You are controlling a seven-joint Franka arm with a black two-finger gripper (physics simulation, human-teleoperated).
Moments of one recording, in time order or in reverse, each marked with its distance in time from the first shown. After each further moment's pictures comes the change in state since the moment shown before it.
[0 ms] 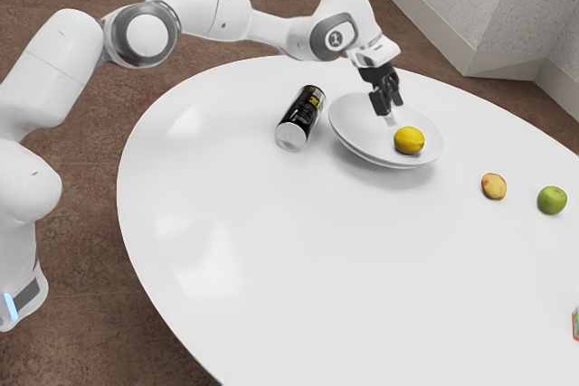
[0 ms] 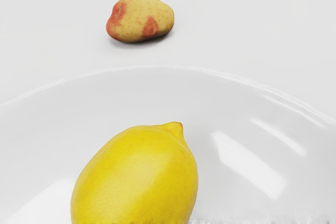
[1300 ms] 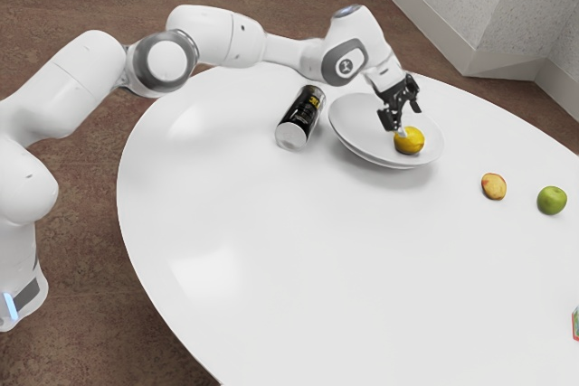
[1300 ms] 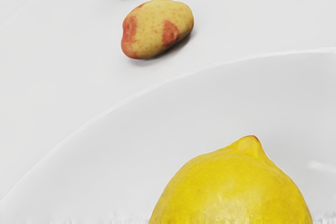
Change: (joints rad) arm -0.101 0.206 -0.028 0.207 0.220 0.089 0.209
